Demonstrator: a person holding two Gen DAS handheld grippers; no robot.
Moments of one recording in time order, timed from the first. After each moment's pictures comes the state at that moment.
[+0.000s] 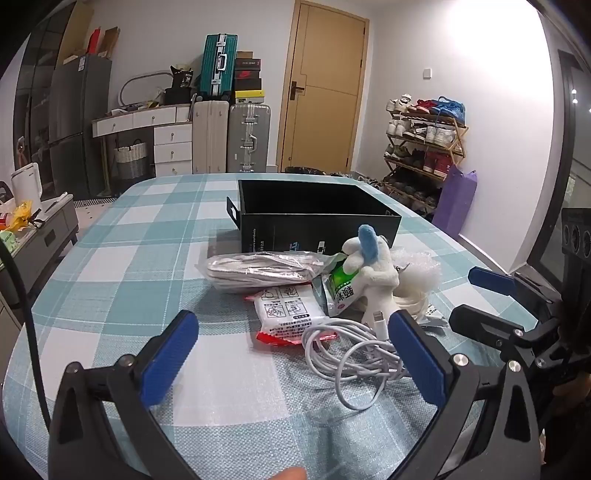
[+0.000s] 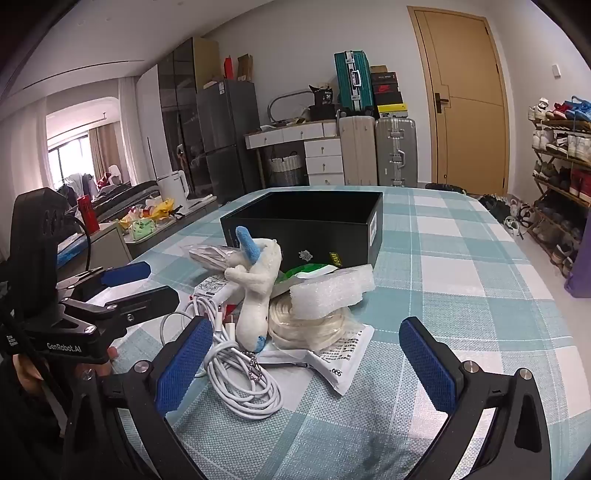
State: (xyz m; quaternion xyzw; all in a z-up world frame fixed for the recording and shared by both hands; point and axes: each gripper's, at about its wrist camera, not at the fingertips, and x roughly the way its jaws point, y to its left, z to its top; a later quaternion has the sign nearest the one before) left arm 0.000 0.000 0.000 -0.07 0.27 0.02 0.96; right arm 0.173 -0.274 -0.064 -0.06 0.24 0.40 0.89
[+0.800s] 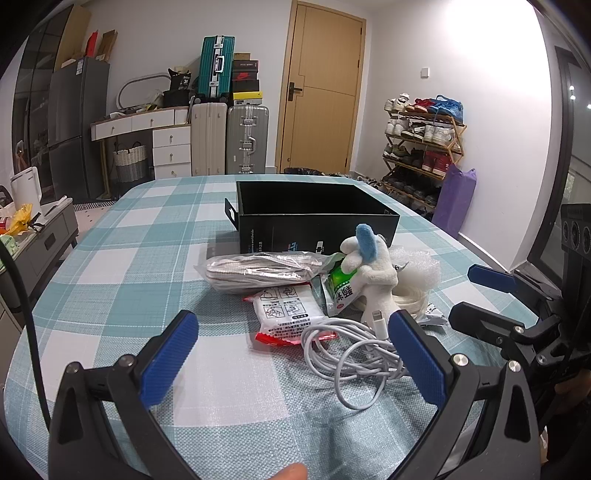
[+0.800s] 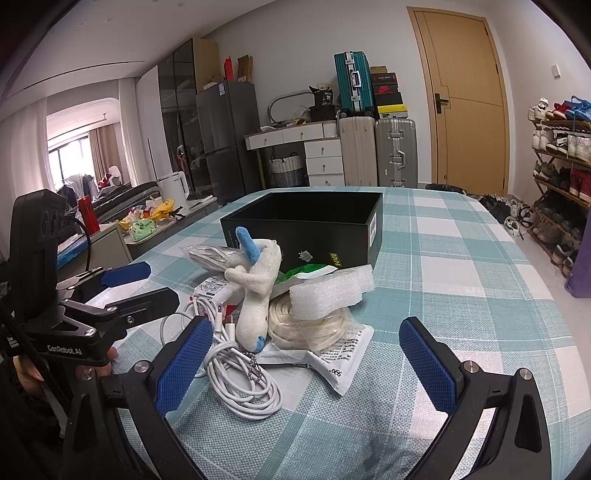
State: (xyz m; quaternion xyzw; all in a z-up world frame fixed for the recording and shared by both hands) left arm -0.001 -0.002 0.001 -0.06 0.26 0.02 0.96; right arm 0.171 -0.275 -0.063 -0.06 0.24 0.40 0.88
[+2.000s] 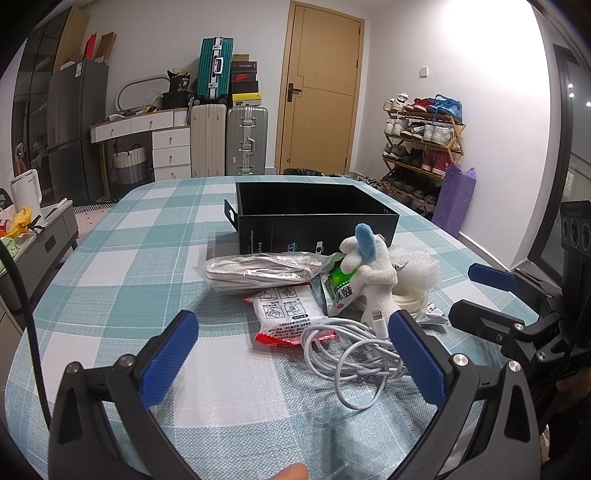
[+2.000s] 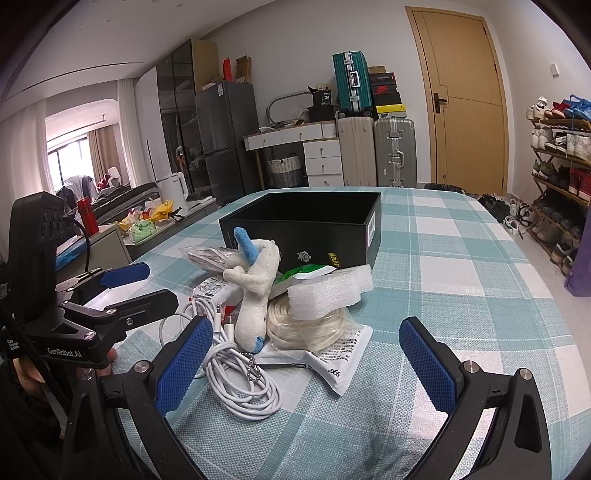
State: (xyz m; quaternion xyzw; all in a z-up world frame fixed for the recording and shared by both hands) left arm -0.001 -0.002 0.001 -0.06 0.26 0.02 0.96; right arm 0.173 -0.277 -0.061 -0.05 0.24 0.39 0.88
